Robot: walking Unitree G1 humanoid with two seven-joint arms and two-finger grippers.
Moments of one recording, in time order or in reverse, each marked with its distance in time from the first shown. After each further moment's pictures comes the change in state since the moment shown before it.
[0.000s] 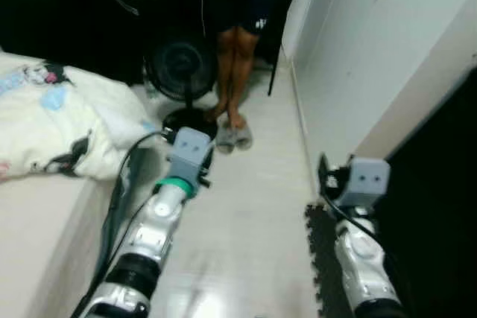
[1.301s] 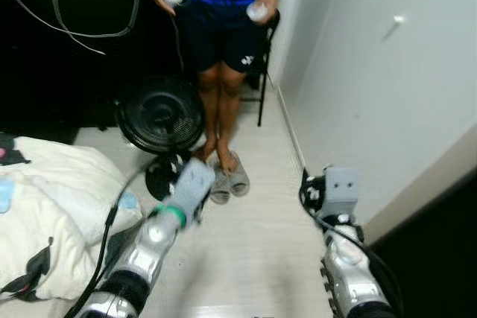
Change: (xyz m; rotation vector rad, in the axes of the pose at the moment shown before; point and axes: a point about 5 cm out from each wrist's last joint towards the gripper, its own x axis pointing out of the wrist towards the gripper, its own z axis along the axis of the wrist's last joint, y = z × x) left arm -0.046 -0.004 -0.101 0.222 0.426 -0.172; right arm -0.031 0.005 -0.056 -0.122 0.276 0.052
